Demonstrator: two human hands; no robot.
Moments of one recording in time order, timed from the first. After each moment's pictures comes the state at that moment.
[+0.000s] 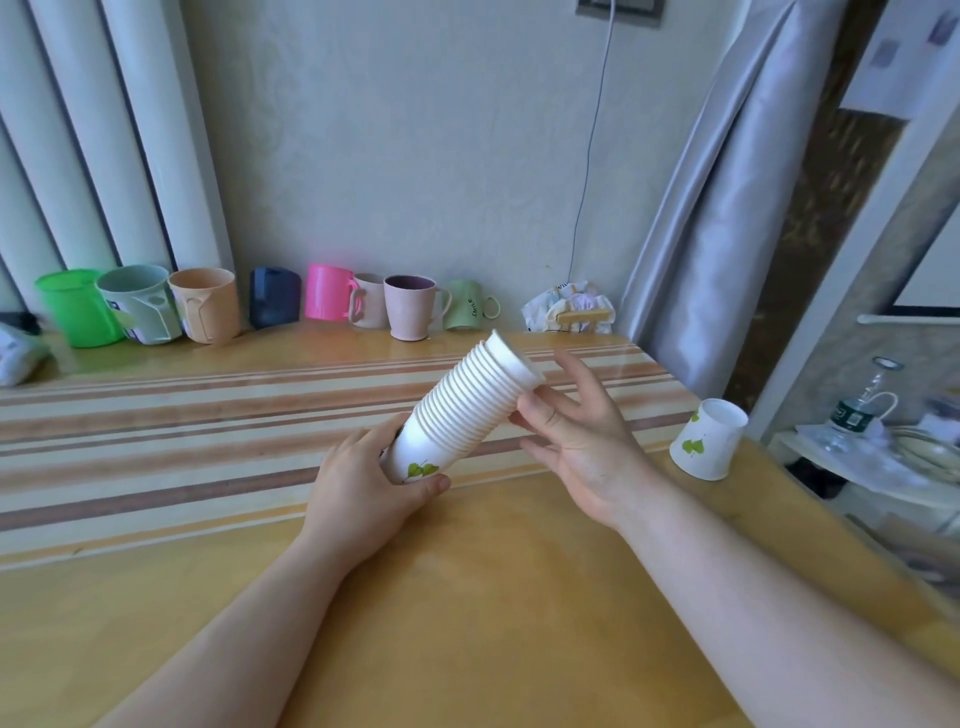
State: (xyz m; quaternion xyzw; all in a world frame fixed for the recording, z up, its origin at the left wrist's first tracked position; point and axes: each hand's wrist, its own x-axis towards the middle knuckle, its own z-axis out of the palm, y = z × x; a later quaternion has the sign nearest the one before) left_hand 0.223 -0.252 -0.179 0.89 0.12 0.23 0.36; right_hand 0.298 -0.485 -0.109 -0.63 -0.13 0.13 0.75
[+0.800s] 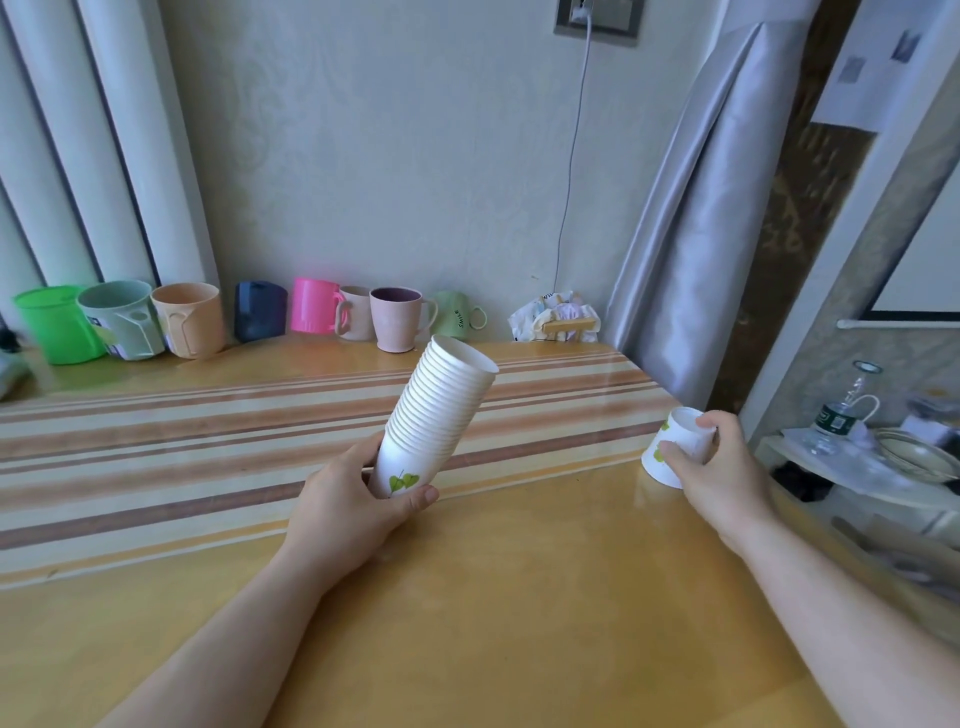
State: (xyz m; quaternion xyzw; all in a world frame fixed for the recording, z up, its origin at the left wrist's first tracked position) left_hand 0.217 -0.256 -0.174 0.88 0.13 0.19 0.42; right_hand 0.356 -0.628 -0.151 -0.89 0.06 -0.13 0.43
